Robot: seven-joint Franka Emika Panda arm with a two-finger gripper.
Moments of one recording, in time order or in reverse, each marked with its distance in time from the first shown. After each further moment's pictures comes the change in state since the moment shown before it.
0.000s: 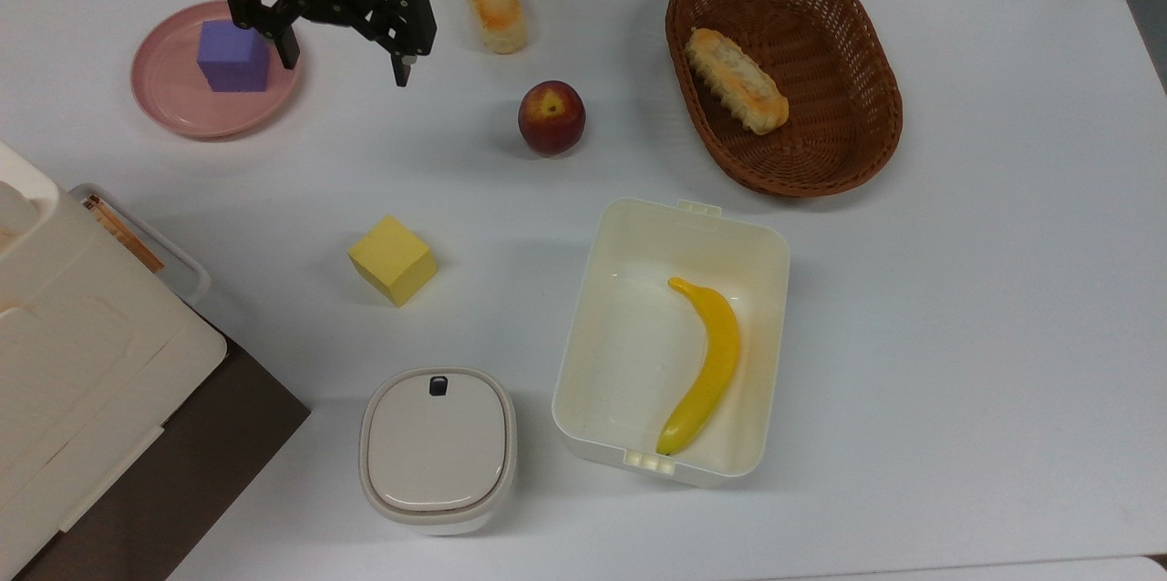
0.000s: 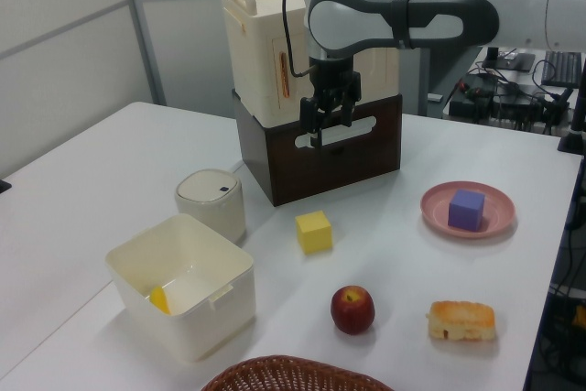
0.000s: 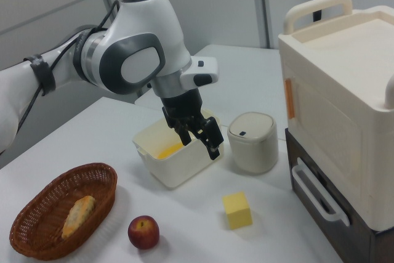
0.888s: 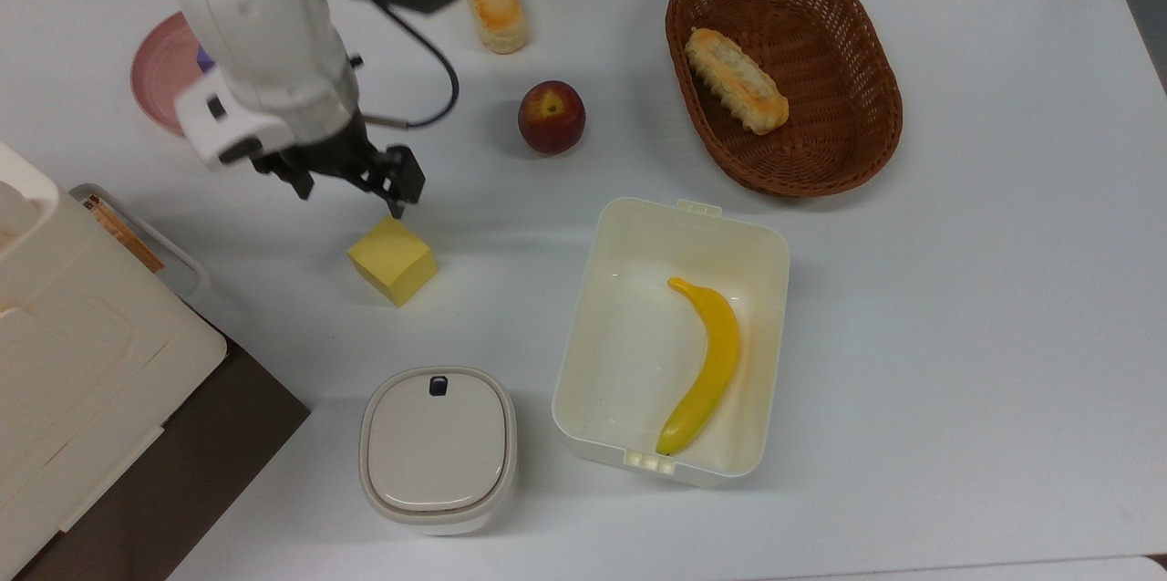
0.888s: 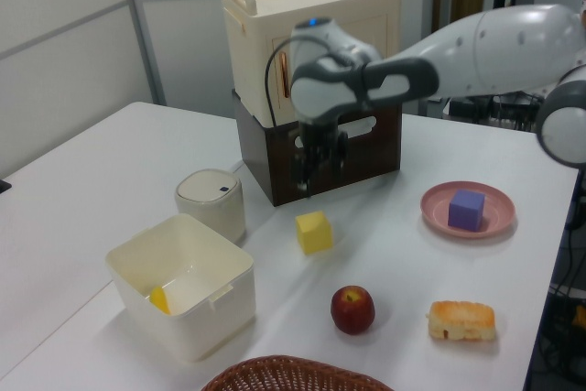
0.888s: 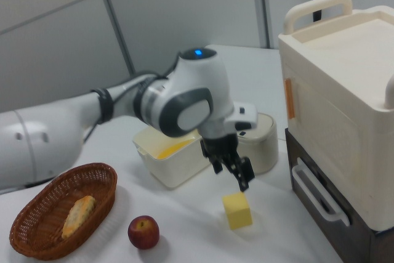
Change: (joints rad) arm -0.044 0.222 0.000 0.004 0.050 0.171 0.029
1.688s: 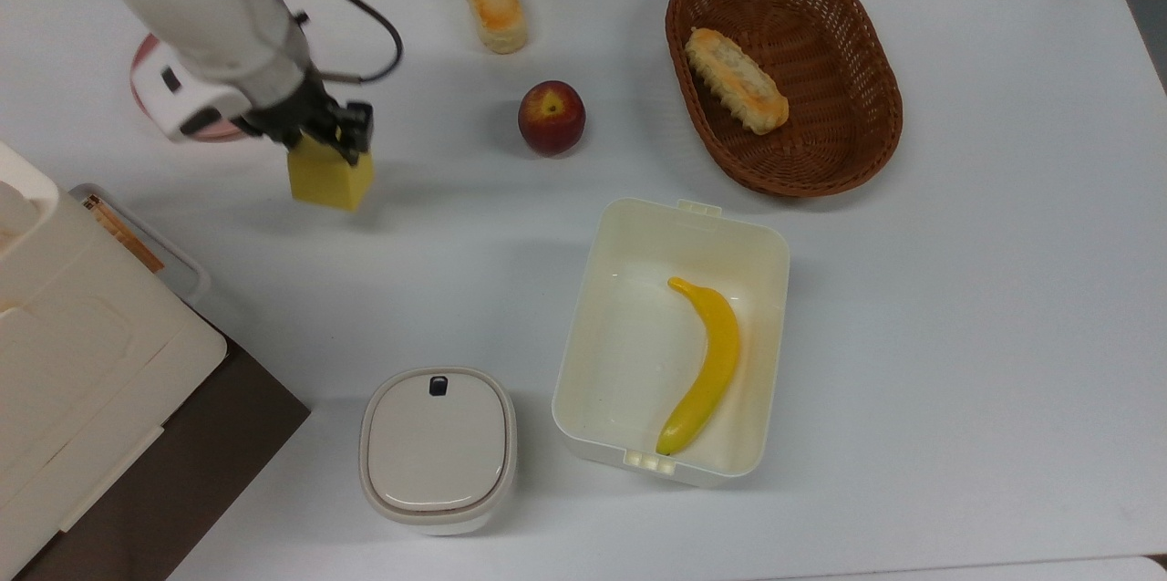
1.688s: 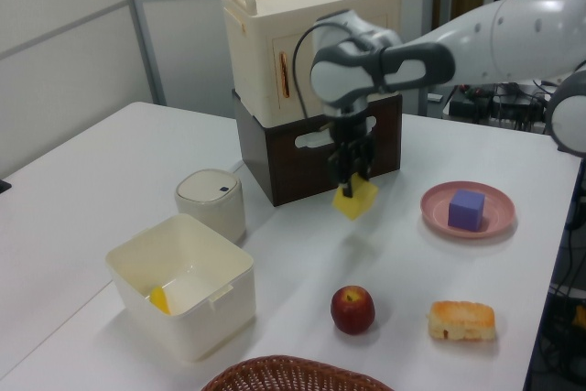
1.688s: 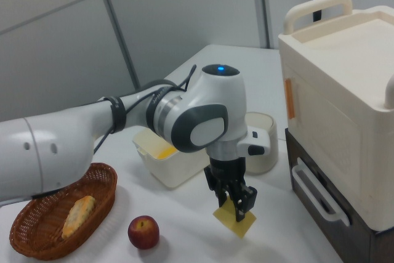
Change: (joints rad) arm -0.069 -0.006 0.004 -0.030 0.000 -0.139 -0.117
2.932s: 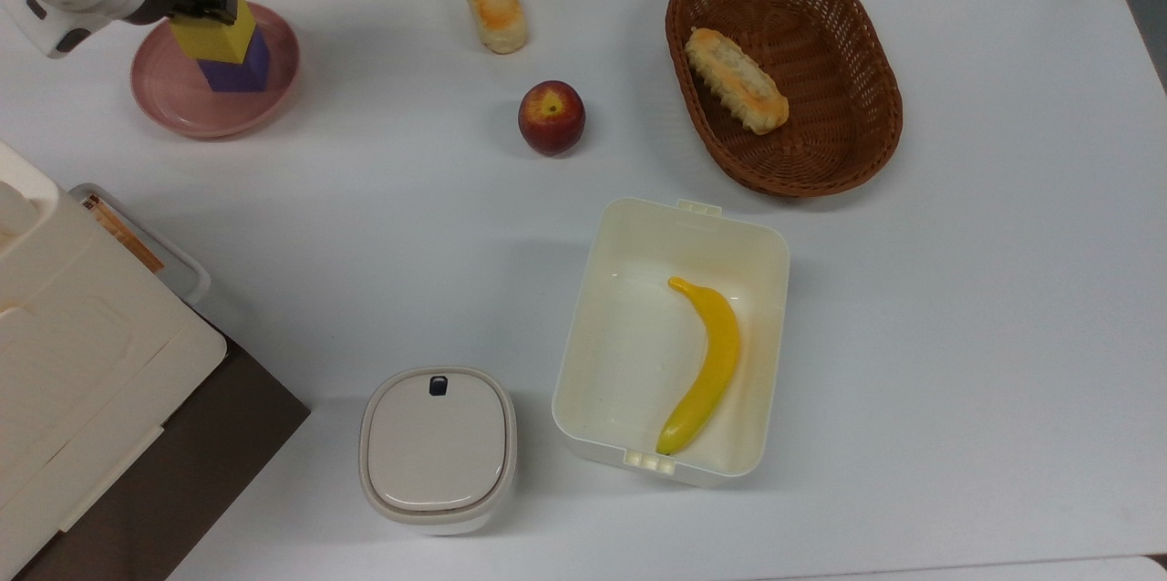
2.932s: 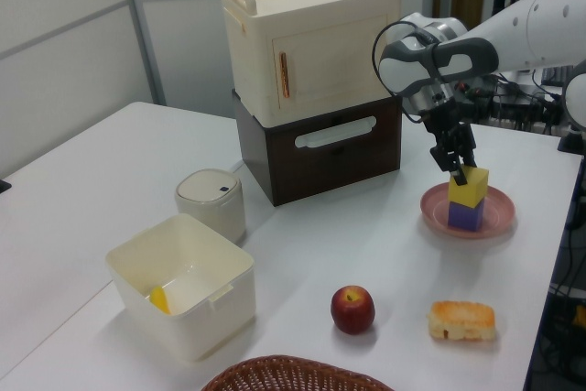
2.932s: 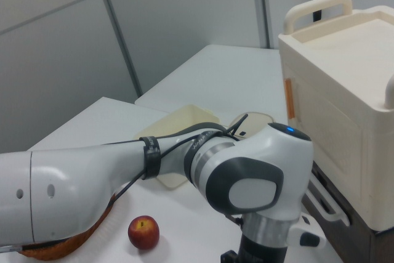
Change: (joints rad) arm -0.265 -0.031 -0.014 -0.071 -0.193 -0.291 -0.337
